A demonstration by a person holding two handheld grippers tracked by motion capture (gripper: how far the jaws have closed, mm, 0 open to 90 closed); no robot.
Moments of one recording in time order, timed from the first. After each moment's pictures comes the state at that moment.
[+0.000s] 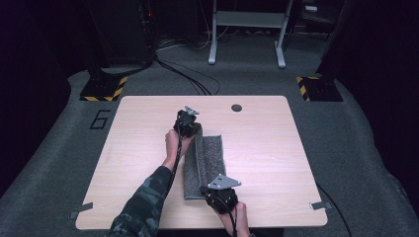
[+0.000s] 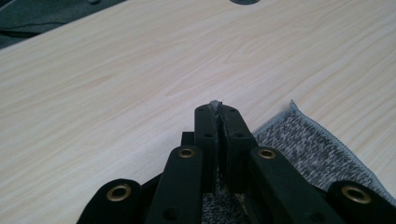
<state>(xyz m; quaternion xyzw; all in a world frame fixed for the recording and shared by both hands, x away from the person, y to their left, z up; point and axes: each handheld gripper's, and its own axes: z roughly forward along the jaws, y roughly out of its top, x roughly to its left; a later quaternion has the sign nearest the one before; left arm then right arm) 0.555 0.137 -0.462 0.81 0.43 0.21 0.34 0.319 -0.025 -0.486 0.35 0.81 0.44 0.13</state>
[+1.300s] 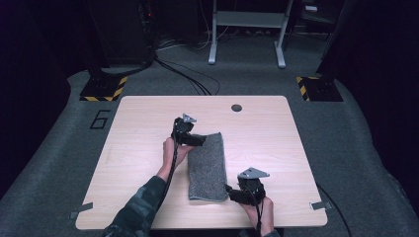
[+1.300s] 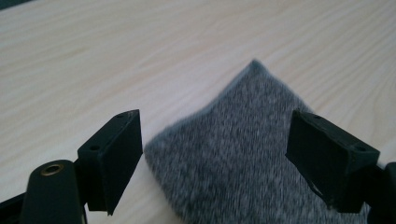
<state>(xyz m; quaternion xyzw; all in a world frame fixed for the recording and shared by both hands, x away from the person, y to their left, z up) 0.521 0.153 -0.468 0.81 0.42 0.17 0.36 0.343 -0.099 -0.490 0.45 0.79 0.38 0.16</state>
